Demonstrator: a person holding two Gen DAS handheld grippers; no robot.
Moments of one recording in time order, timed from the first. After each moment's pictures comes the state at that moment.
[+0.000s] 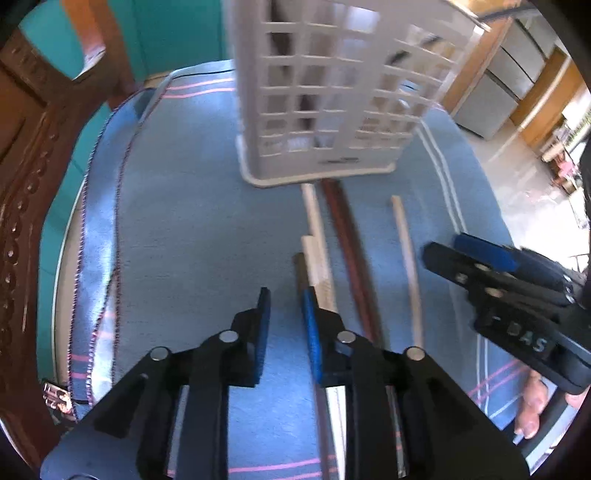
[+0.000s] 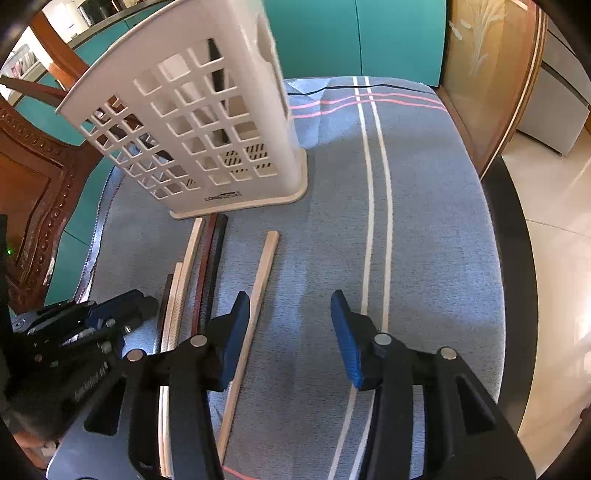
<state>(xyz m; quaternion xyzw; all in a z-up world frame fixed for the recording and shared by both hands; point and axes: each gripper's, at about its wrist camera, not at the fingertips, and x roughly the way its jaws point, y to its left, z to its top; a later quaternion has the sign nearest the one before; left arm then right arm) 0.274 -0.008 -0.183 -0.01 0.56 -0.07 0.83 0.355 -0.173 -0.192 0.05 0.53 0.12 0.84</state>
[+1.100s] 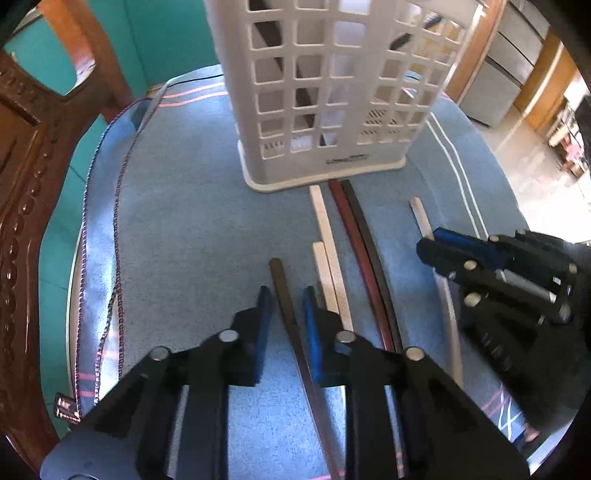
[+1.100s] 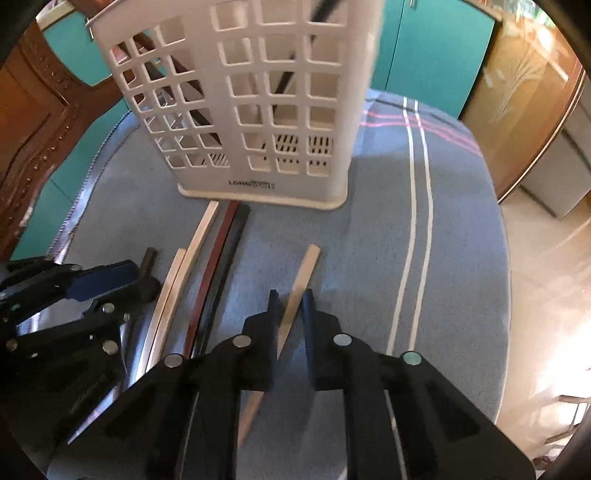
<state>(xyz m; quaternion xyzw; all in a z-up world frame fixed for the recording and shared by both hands) 0.301 -0.016 -0.196 0.03 0.54 -0.06 0.84 0.354 -0.125 -0.205 -0.06 0.52 0.14 0.84</state>
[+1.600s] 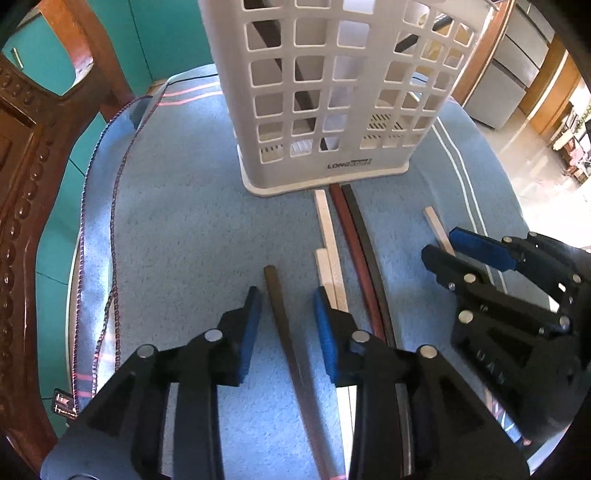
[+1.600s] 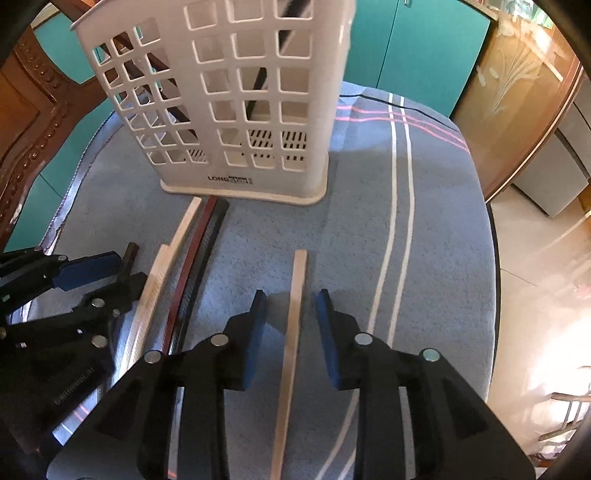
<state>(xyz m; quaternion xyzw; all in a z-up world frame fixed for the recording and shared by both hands) 0.317 -0.031 -0.199 0.02 0.55 -0.04 0.84 0.354 -0.132 -0.206 -0.08 0.52 0.11 0.84</state>
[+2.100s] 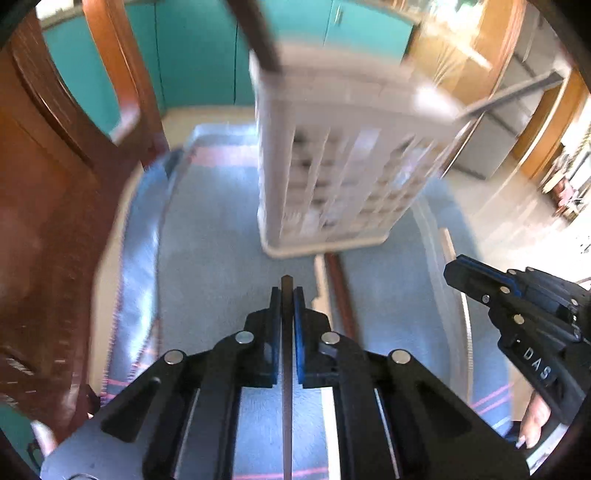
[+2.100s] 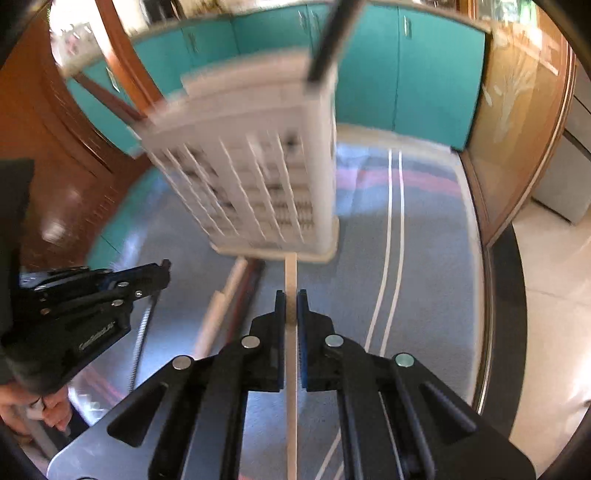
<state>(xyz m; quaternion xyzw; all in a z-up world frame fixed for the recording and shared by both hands) 0.310 -0.022 -0.130 -0.03 0.46 -0.05 0.89 0.304 -0.155 -0.128 0.00 0.43 0.19 0.88</state>
